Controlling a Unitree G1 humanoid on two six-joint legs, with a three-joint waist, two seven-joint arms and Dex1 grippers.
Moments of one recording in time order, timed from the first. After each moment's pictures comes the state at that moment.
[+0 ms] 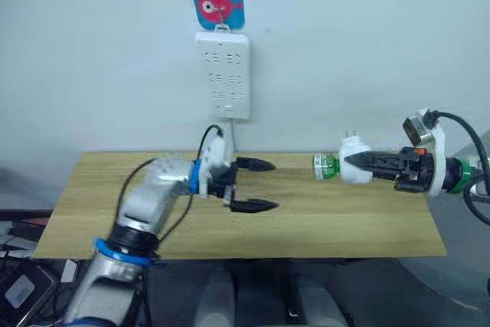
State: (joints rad) left arm -0.45 0.41 -0.20 0.08 -0.29 -0.10 -1.26; right arm -0.43 -1.07 -0.09 0.07 1.94 1.29 0.29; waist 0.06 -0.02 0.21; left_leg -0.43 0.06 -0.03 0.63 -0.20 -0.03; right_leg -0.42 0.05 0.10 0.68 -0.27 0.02
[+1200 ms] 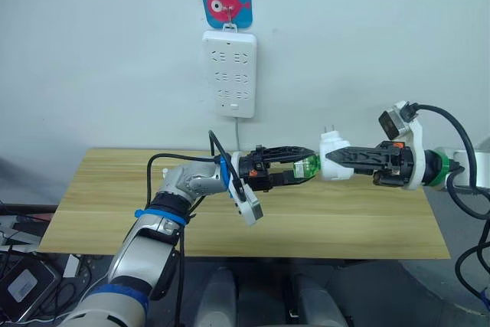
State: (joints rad) left arm -0.76 0.32 -0.25 0.67 0.58 -1.42 -0.30; right arm -0.54 -0.94 -0.06 0.07 1.95 1.35 0.25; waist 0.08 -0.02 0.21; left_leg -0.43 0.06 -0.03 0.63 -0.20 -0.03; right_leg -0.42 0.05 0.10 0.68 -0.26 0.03
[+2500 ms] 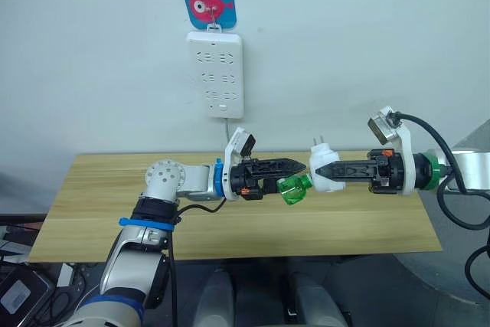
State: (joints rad) left arm -0.68 0.30 -0.02 0.35 -1.53 1.44 -0.55; right arm -0.56 -1.00 0.04 -0.04 1.94 1.30 0.22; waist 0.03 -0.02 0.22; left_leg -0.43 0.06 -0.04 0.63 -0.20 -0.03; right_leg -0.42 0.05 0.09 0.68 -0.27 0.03
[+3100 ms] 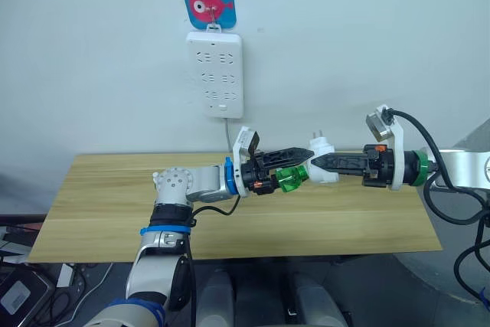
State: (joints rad) left arm -0.66 0.15 0.13 0.39 -1.56 1.45 -0.32; right arm -0.56 -0.94 0.04 -0.01 1.95 1.26 0.10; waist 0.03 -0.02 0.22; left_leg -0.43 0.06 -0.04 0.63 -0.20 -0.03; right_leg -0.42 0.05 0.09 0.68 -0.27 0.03
